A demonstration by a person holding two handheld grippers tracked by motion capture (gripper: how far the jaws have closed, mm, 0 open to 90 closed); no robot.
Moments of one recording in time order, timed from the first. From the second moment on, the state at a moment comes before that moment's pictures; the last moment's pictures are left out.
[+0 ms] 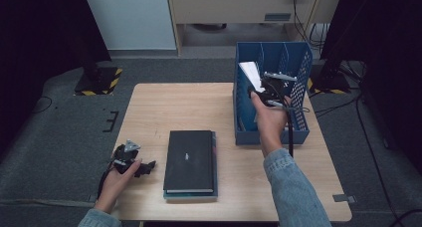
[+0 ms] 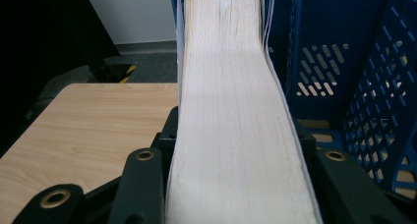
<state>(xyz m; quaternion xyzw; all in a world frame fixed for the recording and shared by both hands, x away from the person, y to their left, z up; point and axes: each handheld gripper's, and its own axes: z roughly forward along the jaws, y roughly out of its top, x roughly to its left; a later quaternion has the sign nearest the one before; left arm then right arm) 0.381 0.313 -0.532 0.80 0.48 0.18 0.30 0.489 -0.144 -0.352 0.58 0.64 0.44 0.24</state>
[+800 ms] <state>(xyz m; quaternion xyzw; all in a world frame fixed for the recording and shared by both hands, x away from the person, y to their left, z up) 0.381 0.313 -0.532 0.80 0.49 0.18 0.30 0.500 -0.146 -0.342 0.58 0.66 0.42 0.21</state>
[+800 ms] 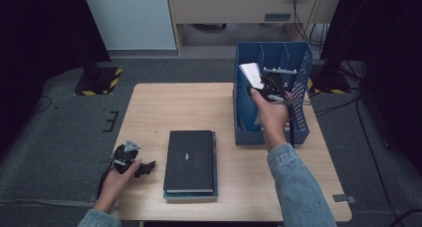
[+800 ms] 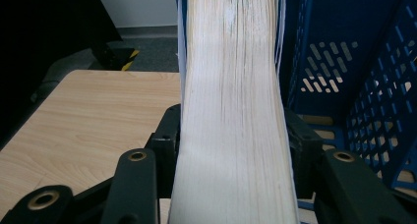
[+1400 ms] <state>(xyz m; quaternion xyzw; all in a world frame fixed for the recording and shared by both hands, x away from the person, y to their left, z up) 0.381 0.313 -0.532 0.80 0.49 0.18 0.30 0.505 -0.147 -0.340 0.59 0.66 0.41 0.22</state>
